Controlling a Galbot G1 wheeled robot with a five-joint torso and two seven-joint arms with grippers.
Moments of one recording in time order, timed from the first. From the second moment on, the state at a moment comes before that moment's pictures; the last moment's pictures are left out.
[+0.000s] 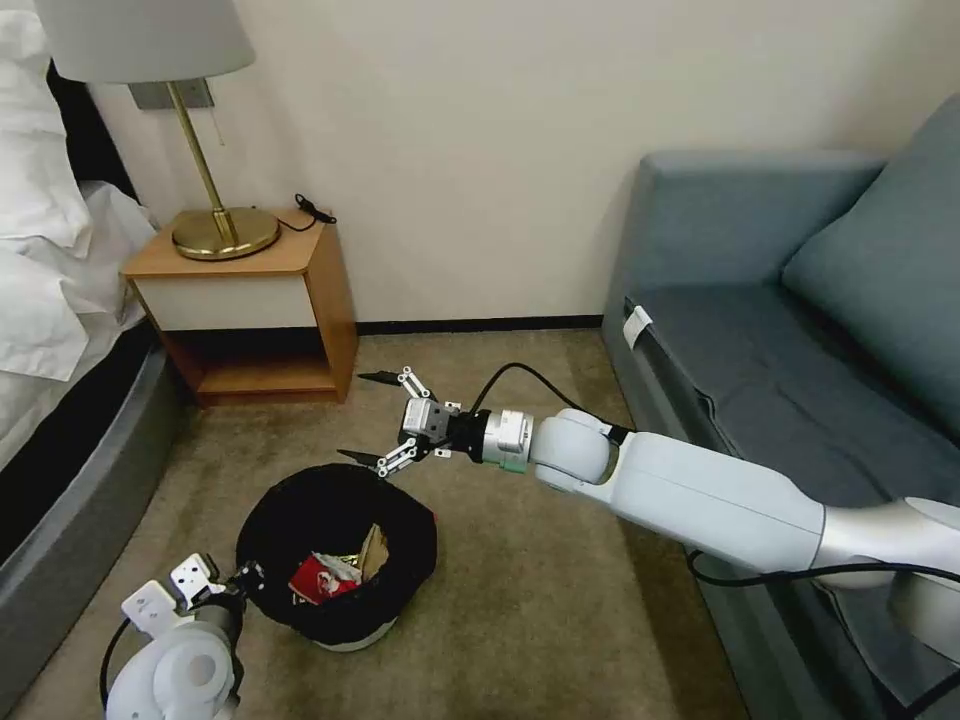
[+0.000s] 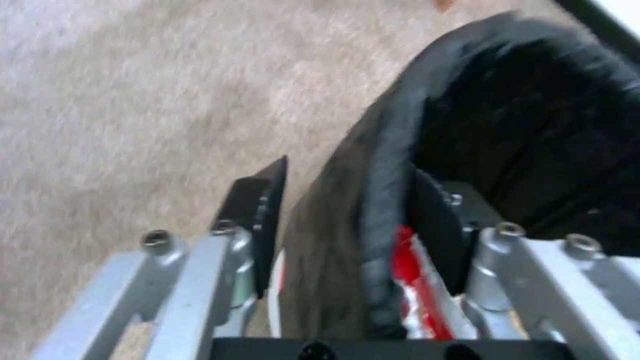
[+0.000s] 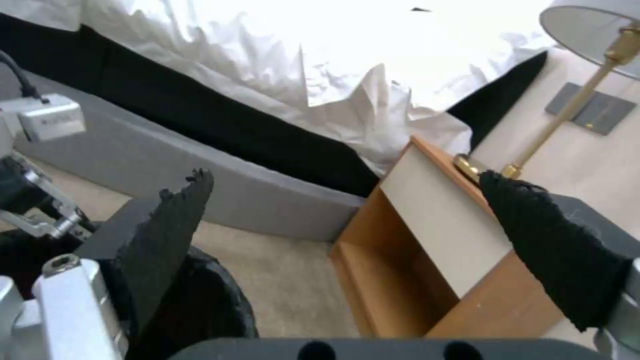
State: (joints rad) left arm 1.52 -1.54 -0.82 -2.09 -0.76 0.65 -0.47; right arm -0.15 0.98 -0.83 1.59 0.52 0.30 -0.23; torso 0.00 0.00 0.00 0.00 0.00
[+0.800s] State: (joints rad) left arm 1.61 -1.50 -0.81 -2.22 -0.32 0.18 0.07; right arm -0.84 0.81 0.07 2.09 0.54 -0.08 0.43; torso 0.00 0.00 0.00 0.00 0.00
